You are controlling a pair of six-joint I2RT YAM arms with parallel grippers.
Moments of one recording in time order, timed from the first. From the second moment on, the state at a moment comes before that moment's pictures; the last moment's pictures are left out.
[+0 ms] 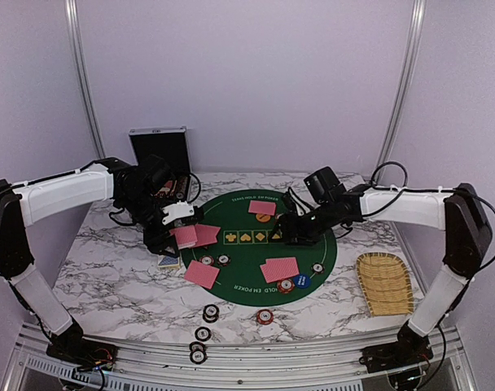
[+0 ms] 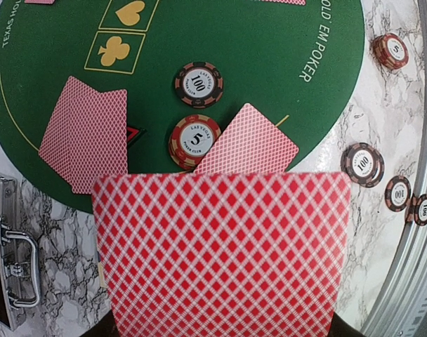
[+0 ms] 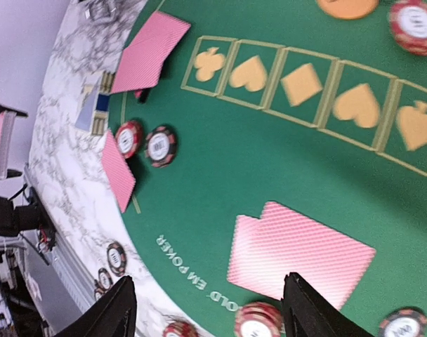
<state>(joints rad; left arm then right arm) -0.58 1.64 1.33 -0.98 0.25 0.68 0.58 1.67 1.15 -0.44 -0.44 0.44</state>
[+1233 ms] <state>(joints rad) -0.58 1.62 1.33 -1.01 0.23 0.68 0.84 2.22 1.28 0.28 -0.78 0.83</state>
